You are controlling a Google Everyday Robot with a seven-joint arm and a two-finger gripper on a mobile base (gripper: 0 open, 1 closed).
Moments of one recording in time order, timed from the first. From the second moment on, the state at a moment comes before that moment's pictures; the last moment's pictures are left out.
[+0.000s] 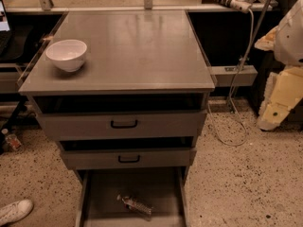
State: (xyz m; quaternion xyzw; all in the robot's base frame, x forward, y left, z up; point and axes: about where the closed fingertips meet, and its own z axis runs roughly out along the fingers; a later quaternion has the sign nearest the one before) arm 0.438 -0.217 0.976 -0.60 0.78 -0.03 0.16
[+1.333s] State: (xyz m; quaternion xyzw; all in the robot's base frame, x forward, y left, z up) arm 0.427 -0.193 0.906 -0.62 0.77 0.00 0.12
